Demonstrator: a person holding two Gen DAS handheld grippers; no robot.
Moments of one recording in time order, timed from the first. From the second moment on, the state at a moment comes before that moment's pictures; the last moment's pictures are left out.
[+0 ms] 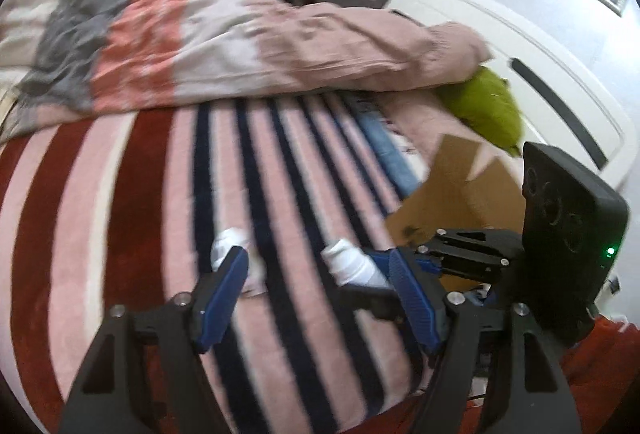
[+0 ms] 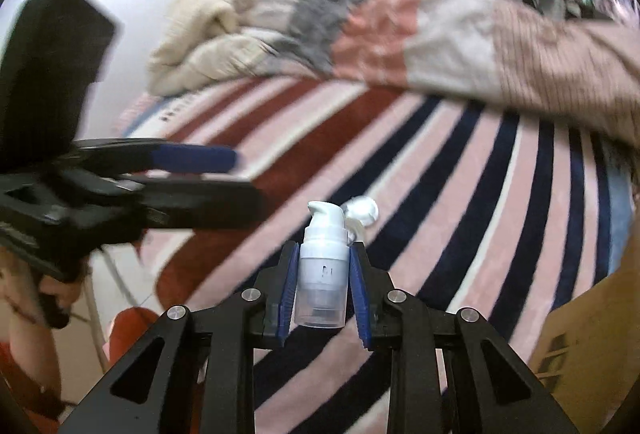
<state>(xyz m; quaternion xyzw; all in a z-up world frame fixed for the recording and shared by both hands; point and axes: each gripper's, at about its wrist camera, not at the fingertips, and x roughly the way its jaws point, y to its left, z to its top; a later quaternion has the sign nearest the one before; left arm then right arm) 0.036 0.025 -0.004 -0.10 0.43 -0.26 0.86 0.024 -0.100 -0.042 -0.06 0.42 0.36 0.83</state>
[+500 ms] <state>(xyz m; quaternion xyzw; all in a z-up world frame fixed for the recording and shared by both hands) 0.065 -0.139 0.051 -0.05 0.42 -0.39 0.82 -0.004 -0.224 0.037 -0.06 0.32 0.32 0.89</state>
